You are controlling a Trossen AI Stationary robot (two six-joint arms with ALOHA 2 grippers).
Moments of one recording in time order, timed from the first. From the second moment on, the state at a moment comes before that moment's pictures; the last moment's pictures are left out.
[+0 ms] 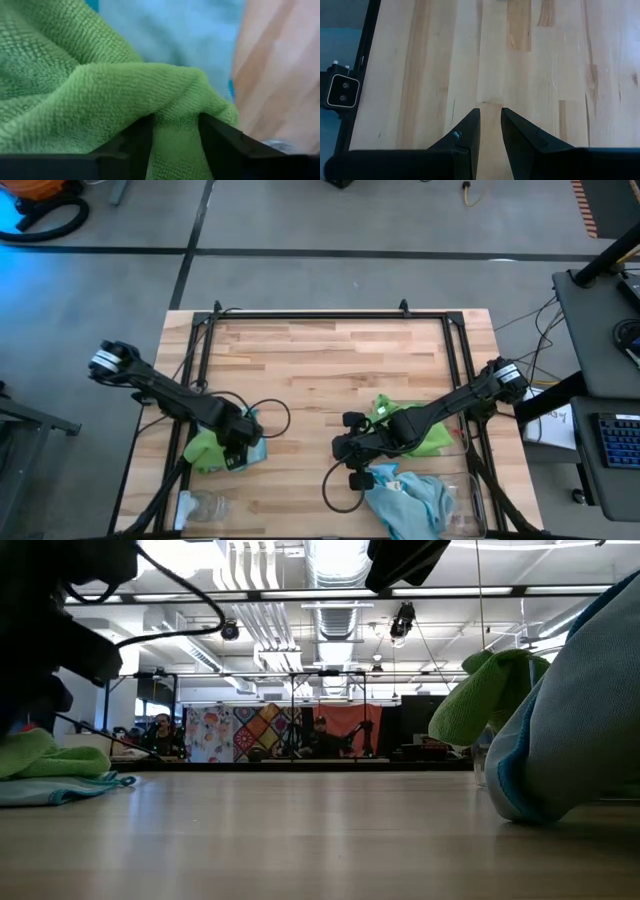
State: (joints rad) left arm -0.40 1.35 0.70 -0.82 0.23 -0.81; right arm 0.41 1.79 1.52 -0.71 0.13 0.30
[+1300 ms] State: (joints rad) left arm -0.39 1.51 0.81 -0.84 0.26 -0.80; right arm 0.41 1.79 1.52 -0.71 0.13 0.30
